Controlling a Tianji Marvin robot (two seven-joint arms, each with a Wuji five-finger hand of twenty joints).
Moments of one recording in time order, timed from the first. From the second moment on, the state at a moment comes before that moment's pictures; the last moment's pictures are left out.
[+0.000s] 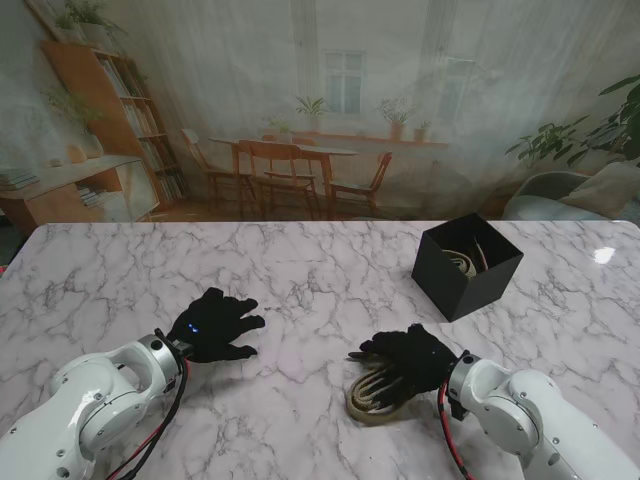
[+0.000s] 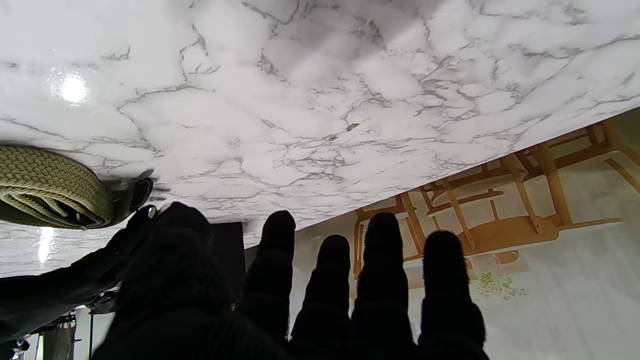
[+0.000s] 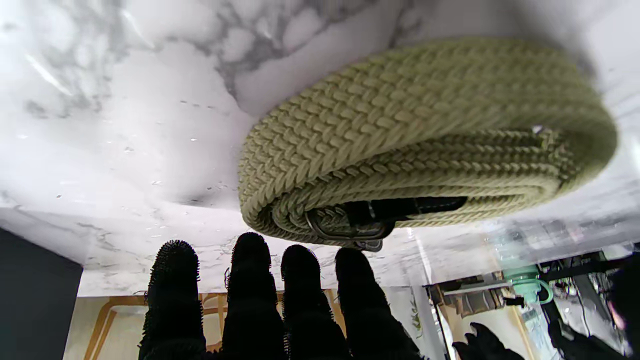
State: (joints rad) left arm 1.68 -1.00 -1.32 -1.78 1.30 -0.36 -0.12; right arm -1.62 -1.01 1.21 -1.57 -1.05 -0.38 0.19; left_hand 0.85 -0.04 0.00 0.00 0.50 0.09 0.21 0.50 0.44 0.16 0.14 0.32 0.46 0.18 0.28 0.52 0.10 0.24 0.72 0.56; right_hand -0.11 -0.43 0.72 -0.15 0.26 0.18 0.16 0.33 0.30 0.21 0.27 0.18 0.40 0.17 0.12 0.17 0.03 0.37 0.74 0.19
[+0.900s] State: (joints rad) left arm 1.68 -1.00 -1.31 -1.78 1.30 -0.36 -0.13; right arm -1.64 -0.99 1.14 -1.56 -1.24 -0.32 -0.03; left_hand 0.85 -0.04 0.00 0.00 0.50 0.09 0.21 0.50 0.44 0.16 0.14 0.32 0.46 0.18 0.28 0.52 0.10 0.24 0.72 0.56; right_hand 0.36 -0.66 0.71 -0.04 0.35 0.26 0.36 0.44 0.36 0.25 0.53 0.28 0.60 0.14 0.24 0.22 0.32 0.23 1.00 0.24
